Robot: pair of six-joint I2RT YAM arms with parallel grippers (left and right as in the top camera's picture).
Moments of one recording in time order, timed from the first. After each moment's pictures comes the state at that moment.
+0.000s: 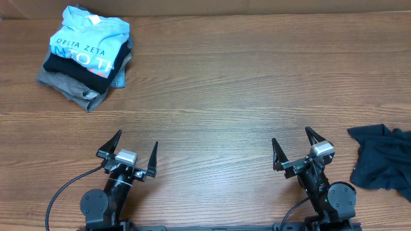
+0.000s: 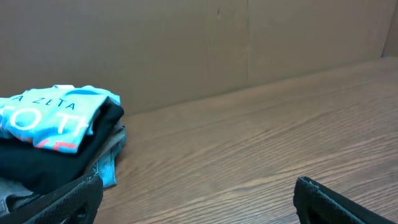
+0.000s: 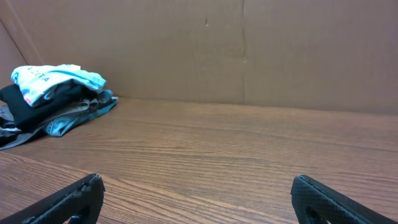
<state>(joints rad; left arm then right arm) 0.13 0.02 0.01 -0.02 0.43 0.10 0.16 0.01 0.02 -0.02 -0.17 0.07</state>
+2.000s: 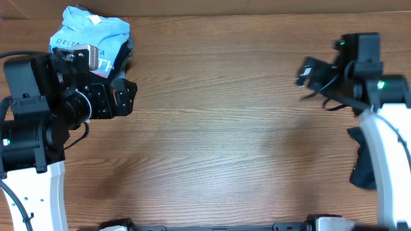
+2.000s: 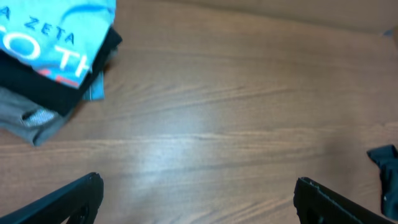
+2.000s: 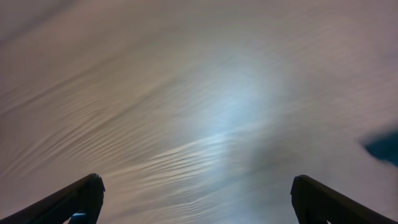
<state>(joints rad) 0.13 1.23 1.60 -1.20 0.39 -0.05 -0.04 1.48 1.49 -1.05 -0.02 0.43</state>
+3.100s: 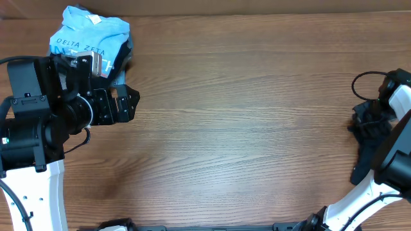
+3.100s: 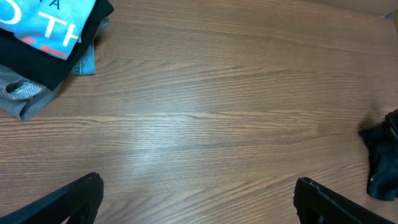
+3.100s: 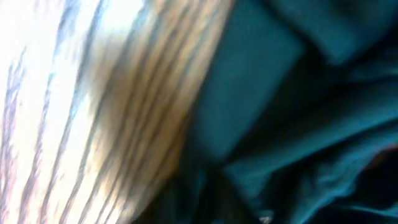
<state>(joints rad) 0.13 1.24 1.61 -1.29 0.41 -0.05 -0.53 2.05 1.40 -0.89 0.08 0.64</state>
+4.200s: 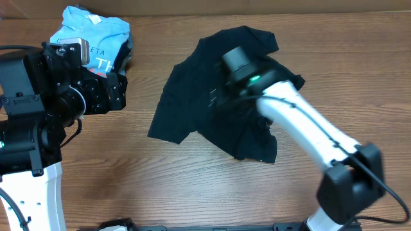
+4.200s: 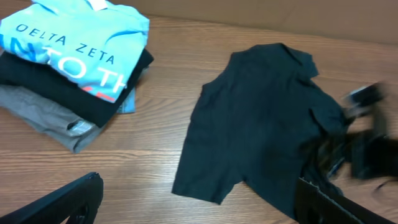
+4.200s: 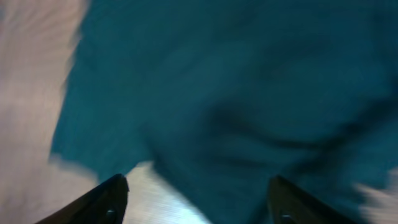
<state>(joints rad) 0.13 1.24 1.65 -1.18 0.30 -0.05 0.48 1.80 1.55 -0.94 -0.03 0.52</state>
